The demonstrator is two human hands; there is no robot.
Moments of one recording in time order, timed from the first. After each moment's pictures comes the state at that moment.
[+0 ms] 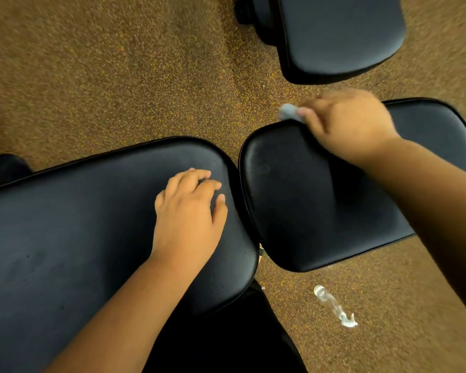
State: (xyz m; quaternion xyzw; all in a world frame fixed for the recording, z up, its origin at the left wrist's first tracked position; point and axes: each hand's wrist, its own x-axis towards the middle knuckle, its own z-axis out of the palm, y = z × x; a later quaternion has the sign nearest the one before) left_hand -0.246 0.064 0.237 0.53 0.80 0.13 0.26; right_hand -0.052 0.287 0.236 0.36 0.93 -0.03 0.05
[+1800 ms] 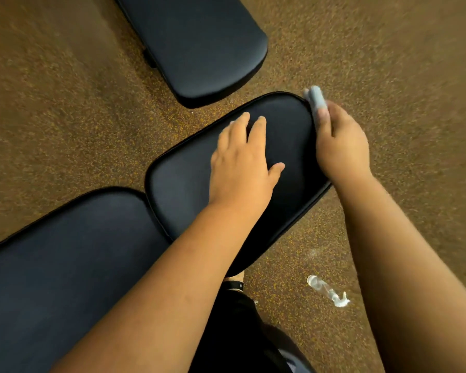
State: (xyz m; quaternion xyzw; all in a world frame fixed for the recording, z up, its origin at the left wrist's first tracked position) left_hand -0.058 0.197 0.291 0.68 0.67 0.13 0.28; right_hand 0.105 0.239 0.275 0.77 0.58 -0.22 -0.17
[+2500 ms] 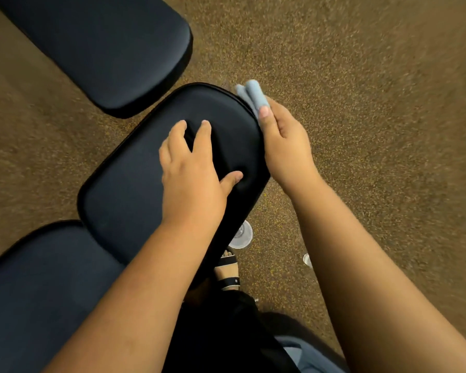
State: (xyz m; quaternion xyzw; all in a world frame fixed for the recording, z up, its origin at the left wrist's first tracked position) left_hand -0.008 0.193 0.285 0.68 0.68 0.07 0.27; right_hand 0.139 0.217 0.257 0.72 0.47 -0.37 -0.35
